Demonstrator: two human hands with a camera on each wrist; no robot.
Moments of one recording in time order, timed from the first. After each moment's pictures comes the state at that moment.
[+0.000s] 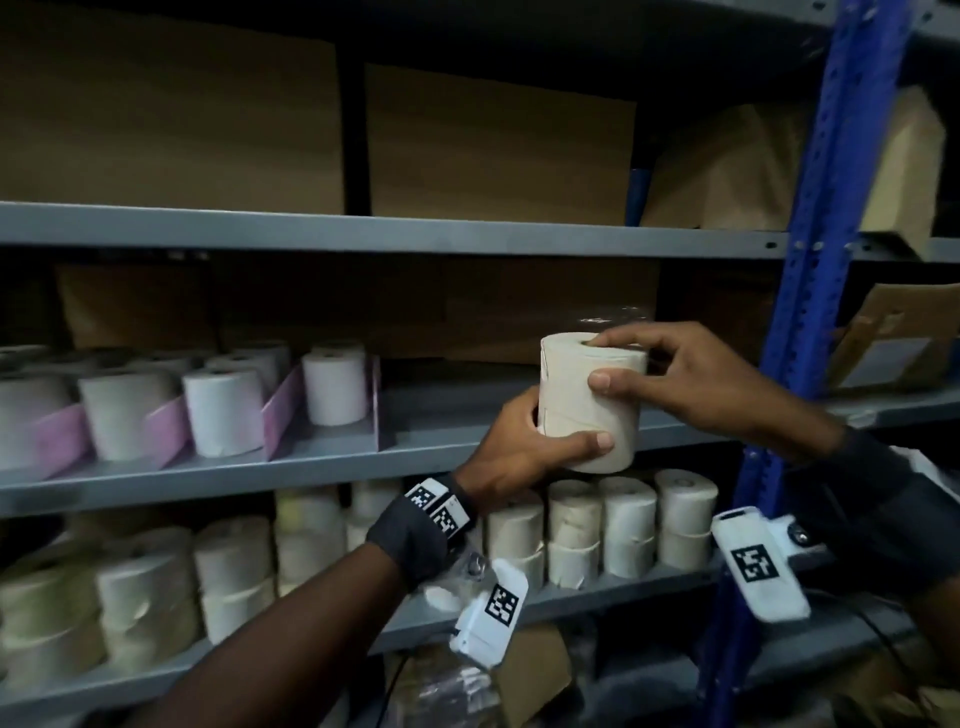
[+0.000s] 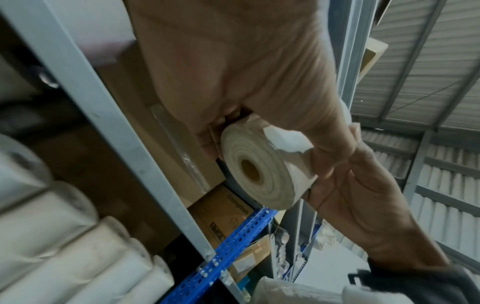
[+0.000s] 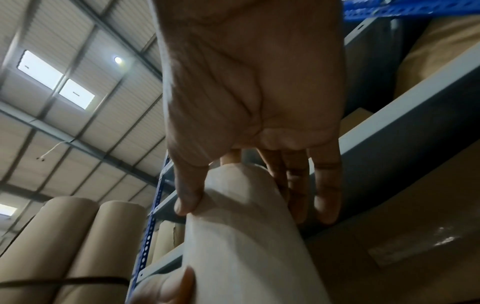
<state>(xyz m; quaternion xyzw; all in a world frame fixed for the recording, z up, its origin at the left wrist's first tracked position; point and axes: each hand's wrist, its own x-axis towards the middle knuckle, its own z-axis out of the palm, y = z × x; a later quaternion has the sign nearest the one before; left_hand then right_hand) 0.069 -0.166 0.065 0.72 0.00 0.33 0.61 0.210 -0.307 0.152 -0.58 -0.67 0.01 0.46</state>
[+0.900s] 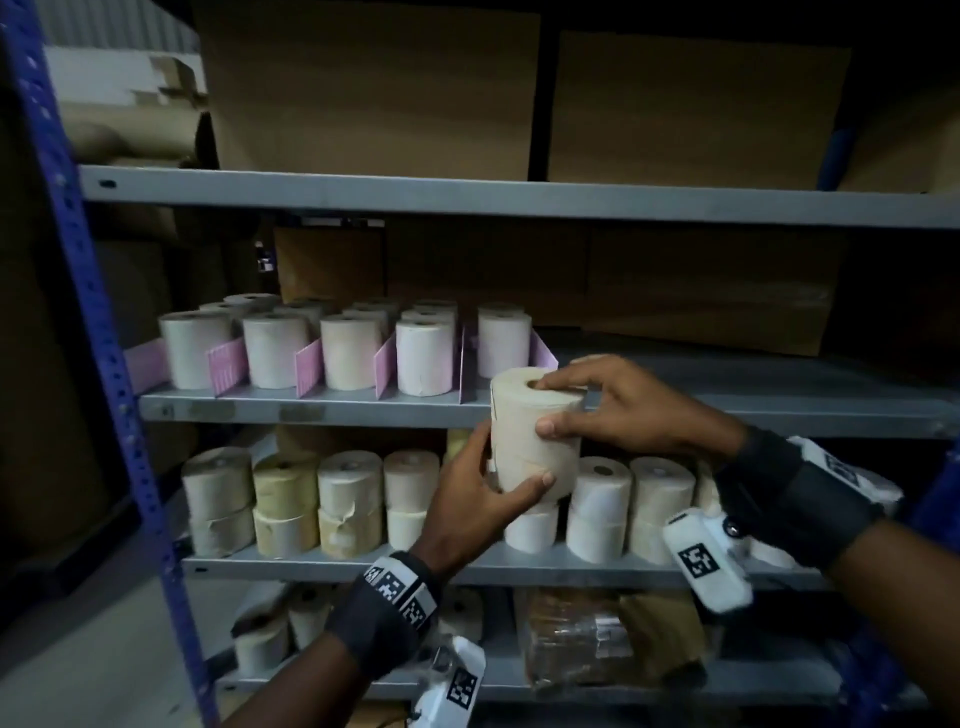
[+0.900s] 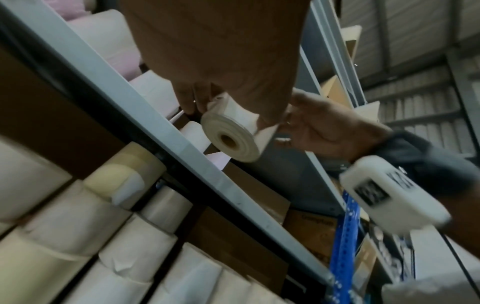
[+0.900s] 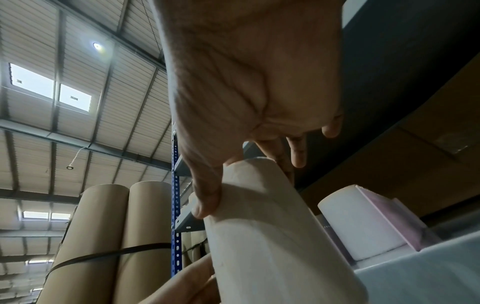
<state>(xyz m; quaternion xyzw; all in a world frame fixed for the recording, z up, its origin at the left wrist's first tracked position) -0.165 -0.114 -0.024 0.74 0.20 0.50 0.41 0.027 -0.179 0.099 -0.55 -0.77 0.07 0.32</state>
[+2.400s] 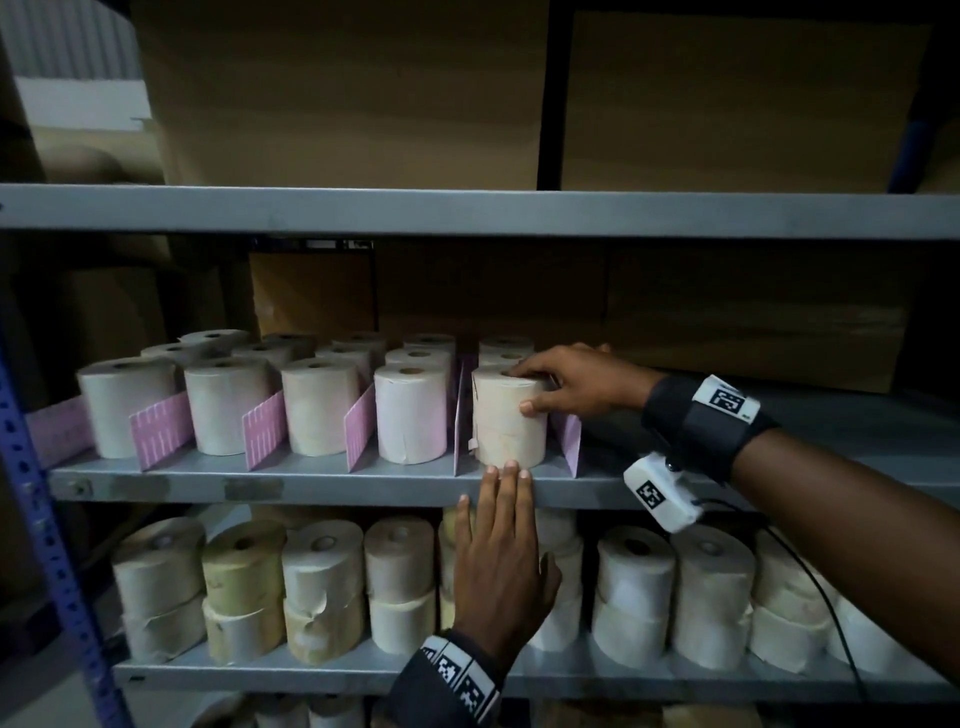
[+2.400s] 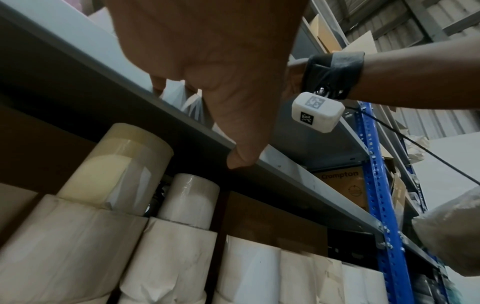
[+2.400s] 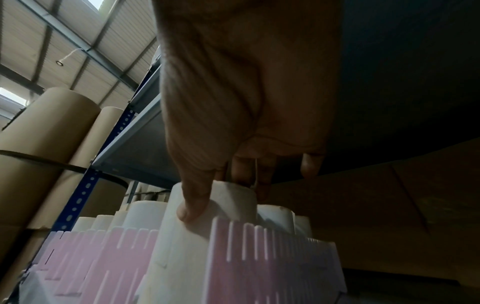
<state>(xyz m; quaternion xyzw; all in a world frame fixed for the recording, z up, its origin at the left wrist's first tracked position) -0.086 -0.026 -0.054 0.86 0.42 0.28 -0.08 0.079 0.011 0.135 -0.66 -0.75 -0.05 0.08</state>
